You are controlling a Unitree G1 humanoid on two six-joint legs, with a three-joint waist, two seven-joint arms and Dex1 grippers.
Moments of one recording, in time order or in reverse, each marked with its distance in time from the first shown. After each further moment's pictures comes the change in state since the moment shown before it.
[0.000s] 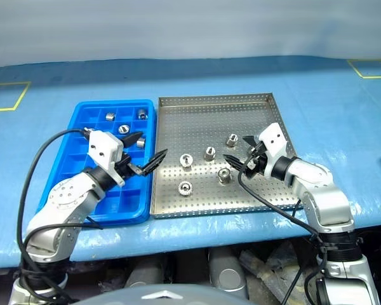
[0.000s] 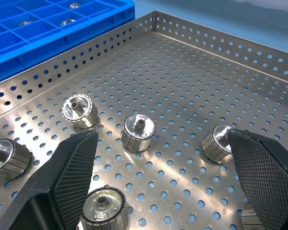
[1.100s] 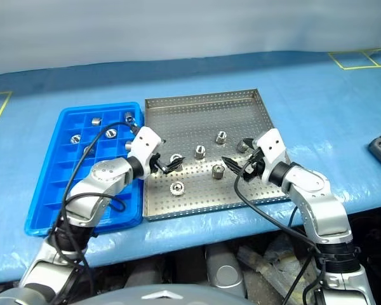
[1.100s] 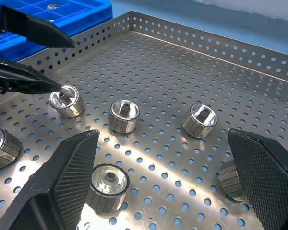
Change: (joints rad) left arm -0.317 -0.076 -0.227 0.320 0.156 0.175 -0.002; right arm 0.070 0.032 0.000 -0.077 -0.025 -0.027 -0.067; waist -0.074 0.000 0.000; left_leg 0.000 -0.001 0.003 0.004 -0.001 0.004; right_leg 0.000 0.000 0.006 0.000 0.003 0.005
